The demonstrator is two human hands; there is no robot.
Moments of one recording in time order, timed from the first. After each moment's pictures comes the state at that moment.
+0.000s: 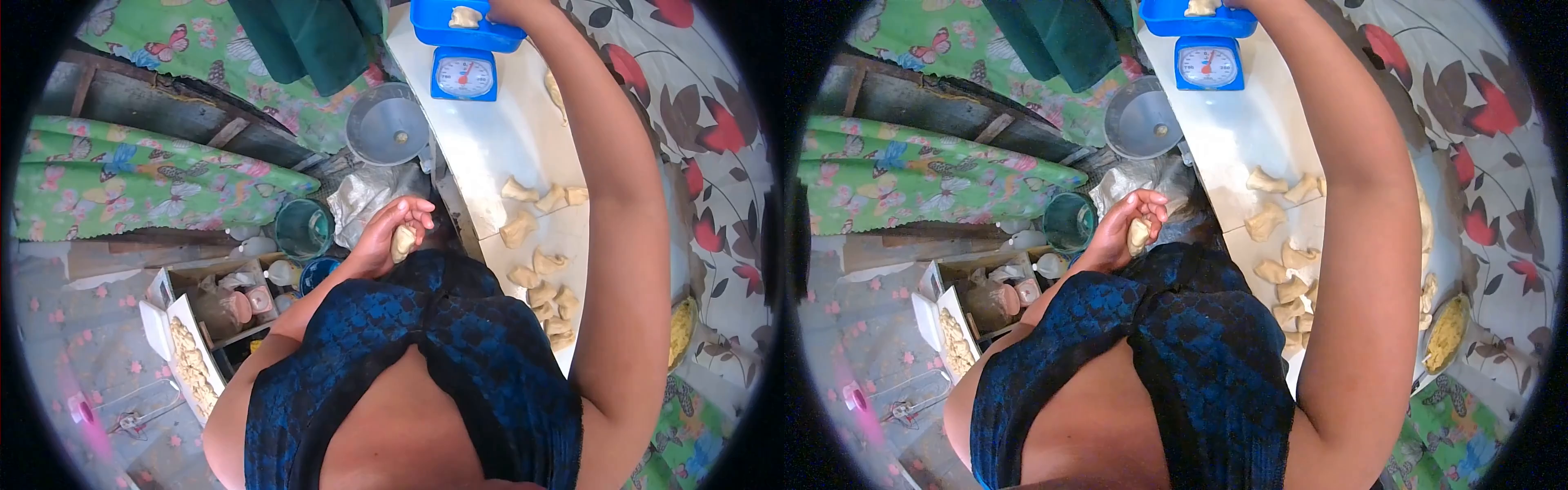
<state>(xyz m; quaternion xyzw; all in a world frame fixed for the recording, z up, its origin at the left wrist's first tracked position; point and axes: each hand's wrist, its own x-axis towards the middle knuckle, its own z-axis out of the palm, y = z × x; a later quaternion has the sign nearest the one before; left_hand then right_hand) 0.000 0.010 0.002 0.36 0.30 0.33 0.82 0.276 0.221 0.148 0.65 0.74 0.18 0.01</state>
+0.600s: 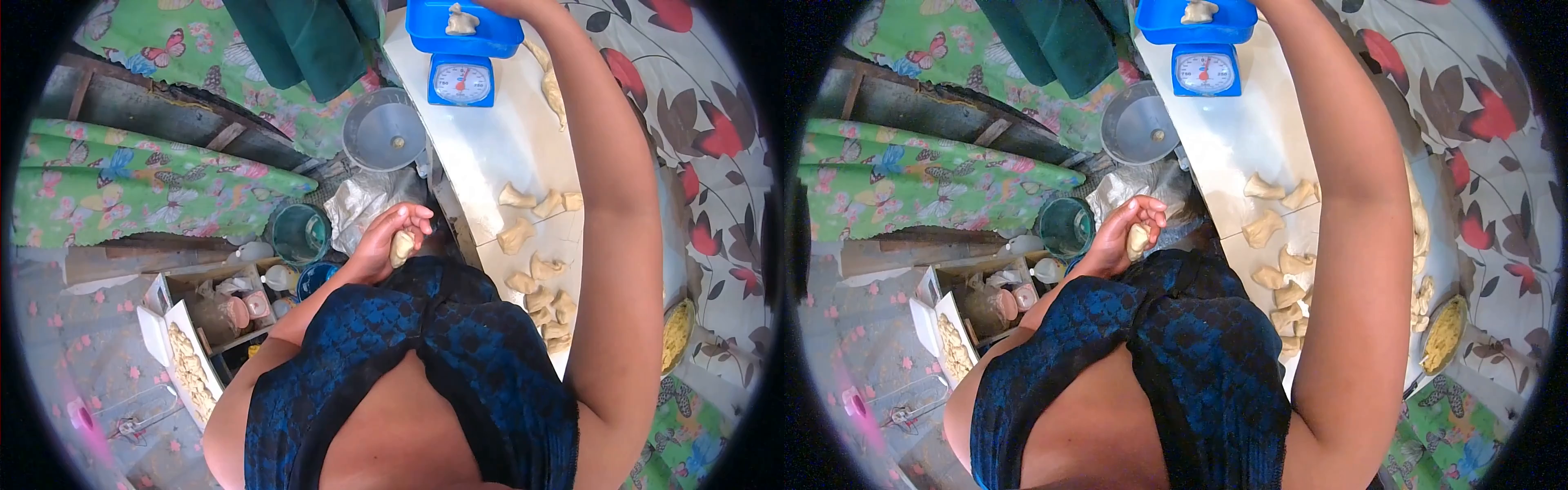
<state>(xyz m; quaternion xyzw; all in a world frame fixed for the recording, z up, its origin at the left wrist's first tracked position) 0.000 0.013 0.000 0.38 0.32 0.32 0.81 0.278 0.233 0.165 0.65 0.74 0.04 -0.17</state>
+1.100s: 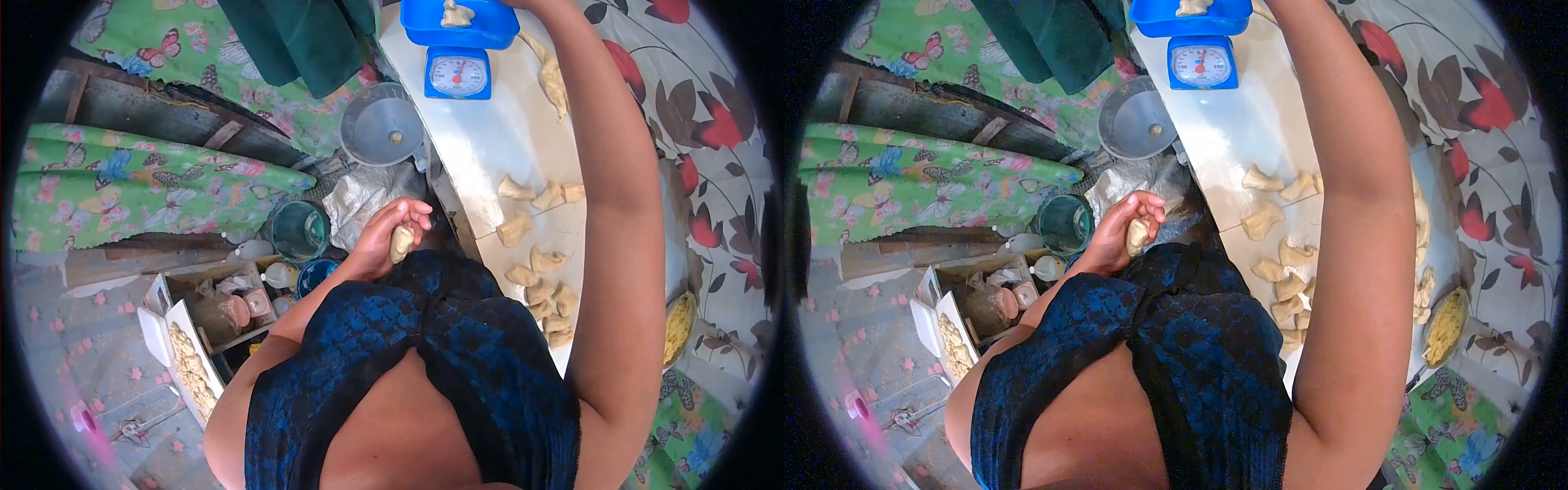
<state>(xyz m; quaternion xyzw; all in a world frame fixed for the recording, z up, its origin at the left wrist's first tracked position) 0.002 0.010 0.000 0.39 0.33 0.33 0.80 0.282 0.222 0.175 0.65 0.73 0.02 -0.18</state>
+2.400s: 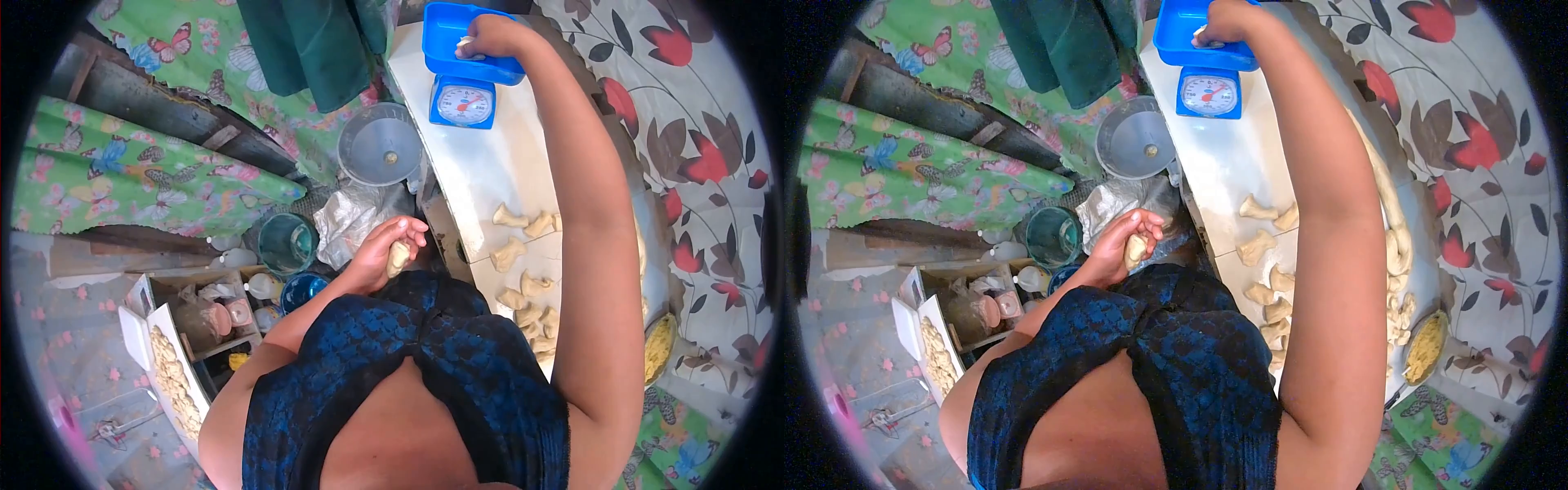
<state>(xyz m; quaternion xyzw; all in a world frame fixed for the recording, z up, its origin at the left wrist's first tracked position) 0.000 0.018 -0.005 0.36 0.33 0.34 0.81 0.269 0.274 0.130 0.67 0.72 -0.17 0.03</state>
